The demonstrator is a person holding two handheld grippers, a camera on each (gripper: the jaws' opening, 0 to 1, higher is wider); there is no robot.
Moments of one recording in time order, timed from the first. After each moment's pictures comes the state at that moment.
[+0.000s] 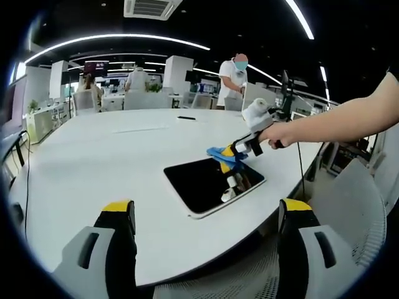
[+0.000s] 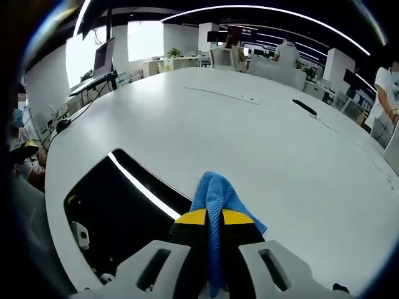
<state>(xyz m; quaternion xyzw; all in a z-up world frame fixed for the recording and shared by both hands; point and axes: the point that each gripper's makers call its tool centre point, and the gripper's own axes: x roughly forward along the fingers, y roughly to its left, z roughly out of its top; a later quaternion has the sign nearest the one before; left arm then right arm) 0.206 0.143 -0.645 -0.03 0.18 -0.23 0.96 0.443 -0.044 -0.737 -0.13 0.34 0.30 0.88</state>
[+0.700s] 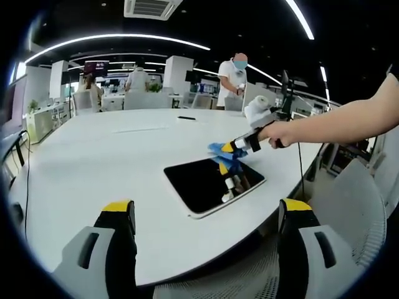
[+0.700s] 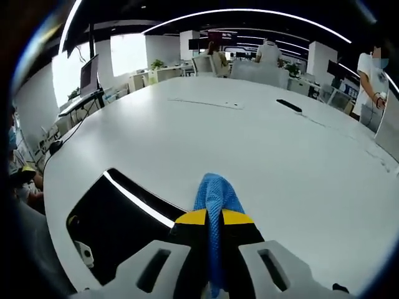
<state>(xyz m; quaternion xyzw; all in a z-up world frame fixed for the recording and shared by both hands) 0.206 0.143 -0.645 -0.03 0.18 -0.23 0.96 0.440 -0.051 -0.715 -0.11 0.33 0.26 0.90</state>
